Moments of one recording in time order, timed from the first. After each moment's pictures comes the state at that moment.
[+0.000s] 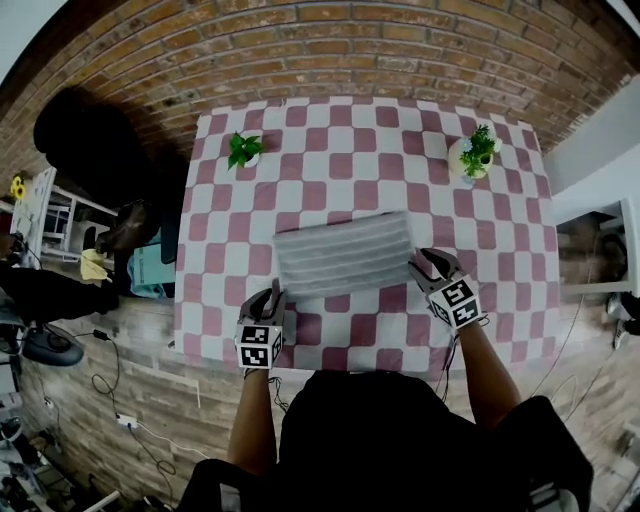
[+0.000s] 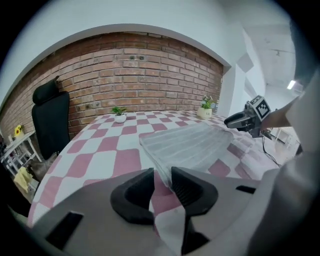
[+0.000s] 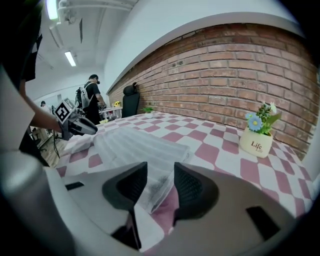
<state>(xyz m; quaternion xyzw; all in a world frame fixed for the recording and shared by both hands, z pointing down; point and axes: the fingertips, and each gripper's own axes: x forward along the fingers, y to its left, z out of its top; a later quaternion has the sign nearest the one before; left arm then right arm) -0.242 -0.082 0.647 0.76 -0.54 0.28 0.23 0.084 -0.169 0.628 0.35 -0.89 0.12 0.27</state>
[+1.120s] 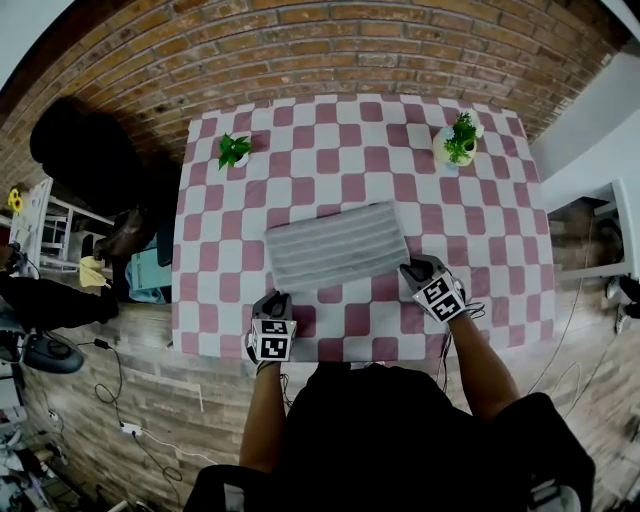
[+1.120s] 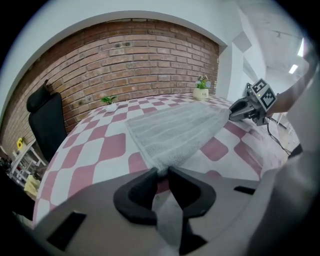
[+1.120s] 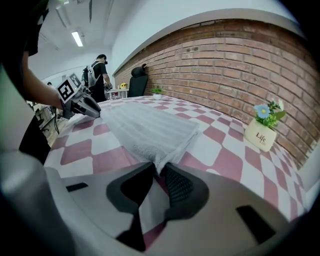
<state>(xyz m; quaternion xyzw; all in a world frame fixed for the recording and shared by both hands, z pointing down) -0.213 -0.060 0.680 0.73 -0.52 0.38 0.22 0.092 -0.129 0.682 0.32 -0.87 0.09 0.37</state>
